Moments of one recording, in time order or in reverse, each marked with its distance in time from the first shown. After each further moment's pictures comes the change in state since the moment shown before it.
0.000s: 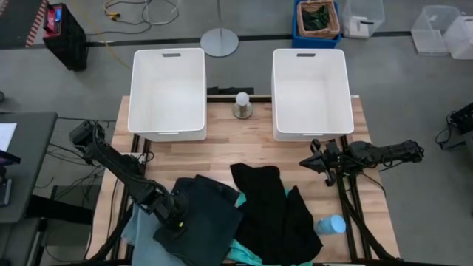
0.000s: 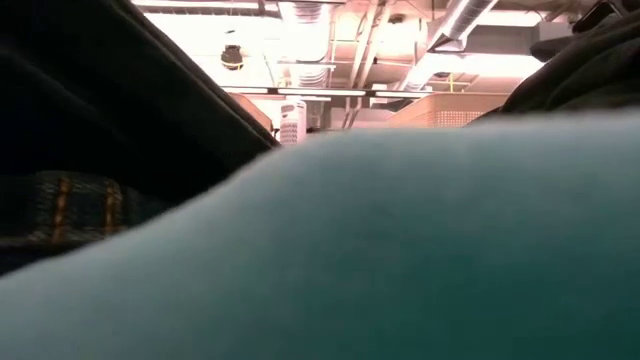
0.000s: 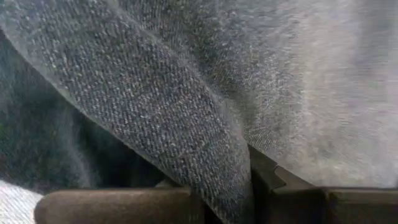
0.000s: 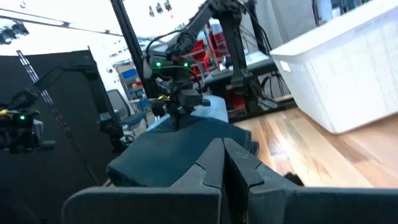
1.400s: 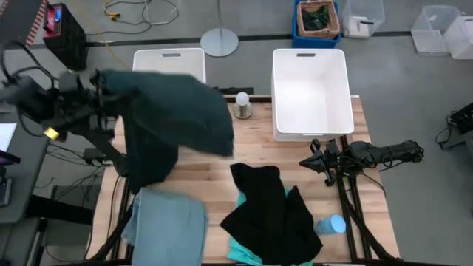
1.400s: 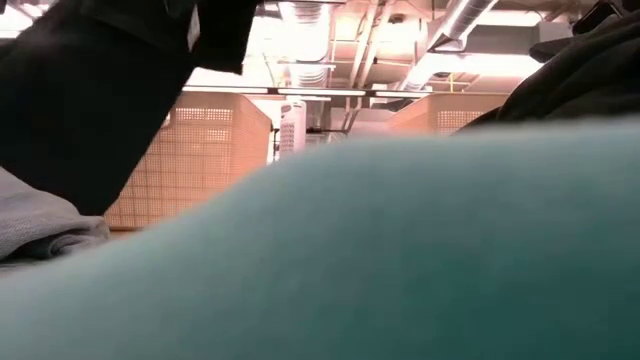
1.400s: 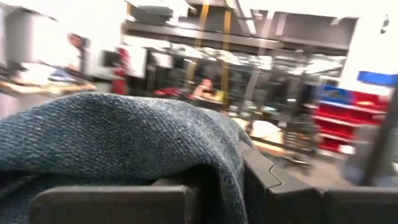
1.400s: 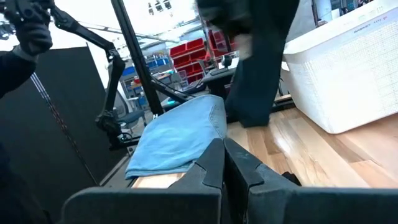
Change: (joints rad) left arm 0.001 -0.432 0.798 0.320 -1.171 1.597; right arm 0.000 0.000 0.000 -0.014 0.000 -0.009
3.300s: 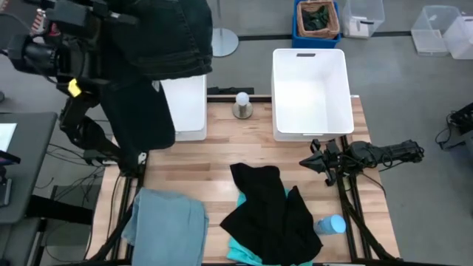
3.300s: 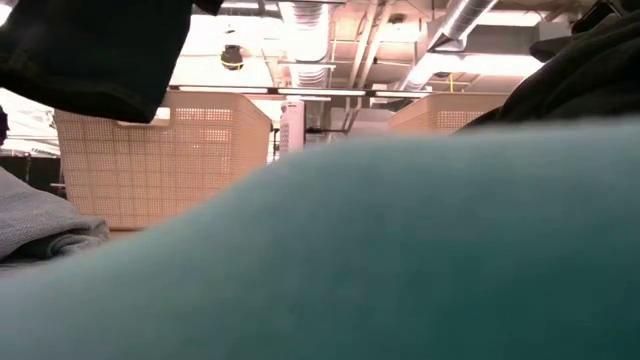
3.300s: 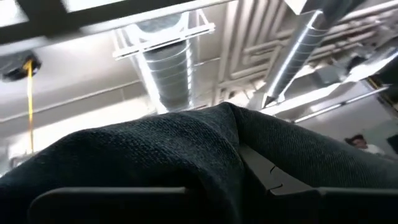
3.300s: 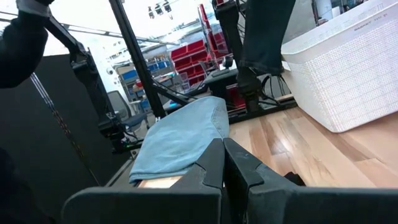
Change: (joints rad) left arm 0.819 0.512 0.572 0.740 0.348 1.297; right arm 0.000 0.000 0.000 0.008 0.000 0.027
